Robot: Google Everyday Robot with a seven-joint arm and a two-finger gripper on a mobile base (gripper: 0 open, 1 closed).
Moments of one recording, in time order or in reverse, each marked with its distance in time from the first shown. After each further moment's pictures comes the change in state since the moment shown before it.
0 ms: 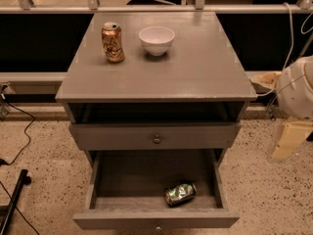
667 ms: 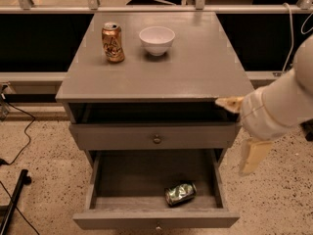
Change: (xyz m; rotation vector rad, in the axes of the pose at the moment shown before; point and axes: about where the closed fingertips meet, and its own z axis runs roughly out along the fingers) arm -0.038 0.018 0.072 -0.054 -0.125 -0.187
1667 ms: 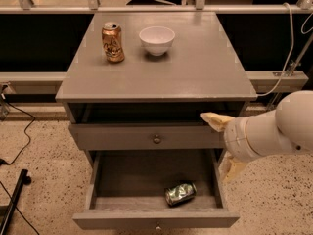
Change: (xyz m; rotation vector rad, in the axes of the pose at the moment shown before) arm -0.010 0.007 0.076 0.162 -0.117 -0.114
